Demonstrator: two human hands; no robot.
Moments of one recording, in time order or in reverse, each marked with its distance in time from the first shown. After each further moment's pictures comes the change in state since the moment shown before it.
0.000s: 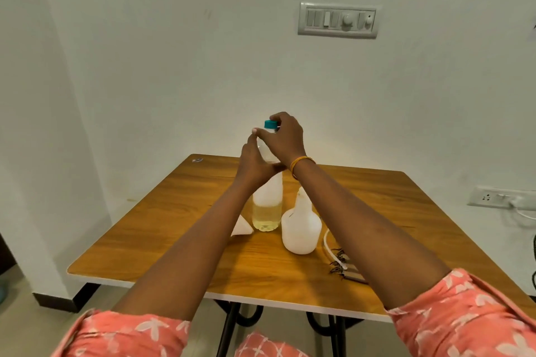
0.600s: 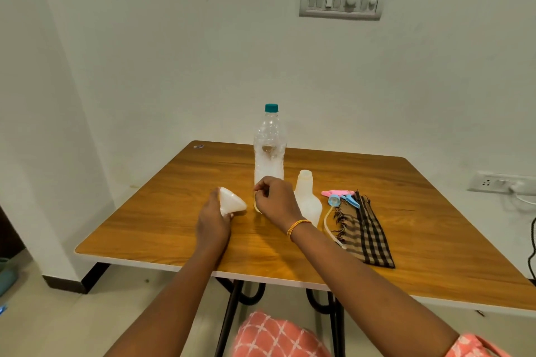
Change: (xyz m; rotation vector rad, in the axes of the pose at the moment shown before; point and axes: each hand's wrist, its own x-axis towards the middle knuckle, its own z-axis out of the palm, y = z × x) left_hand -0.116 -0.141 -0.014 0.245 0.146 -0.223; right_hand -0.128 0.064 0.028 -0.136 -0.226 0.010
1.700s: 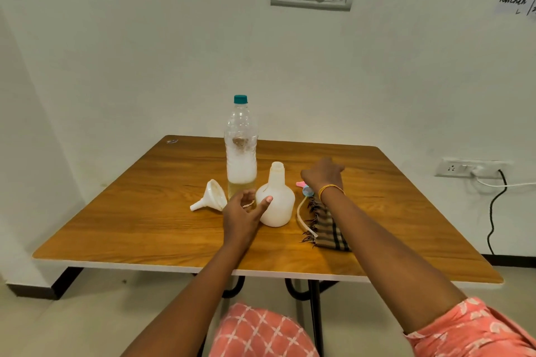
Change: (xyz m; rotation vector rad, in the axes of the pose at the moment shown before) left_hand -0.049 0.096 0.053 -0.475 -0.126 -0.071; right_hand 0.040 0.092 -0.111 -0.287 0.145 0.641
